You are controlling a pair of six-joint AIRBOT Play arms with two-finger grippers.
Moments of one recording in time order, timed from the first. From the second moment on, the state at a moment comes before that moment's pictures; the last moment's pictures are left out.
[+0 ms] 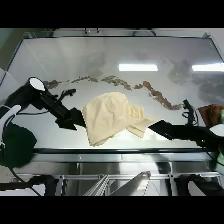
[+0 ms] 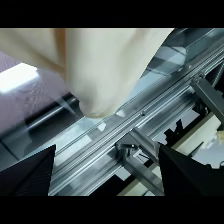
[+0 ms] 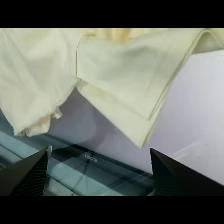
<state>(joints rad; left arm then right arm) -0.06 -1.51 1.04 0.92 -1.61 -1.29 -0.13 -0.90 0.37 -0.51 1.04 1.04</state>
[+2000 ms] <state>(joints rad) 0.05 -1.14 2.01 0.72 -1.58 -1.28 0.03 -0.74 1.31 -0.64 0.81 0.86</state>
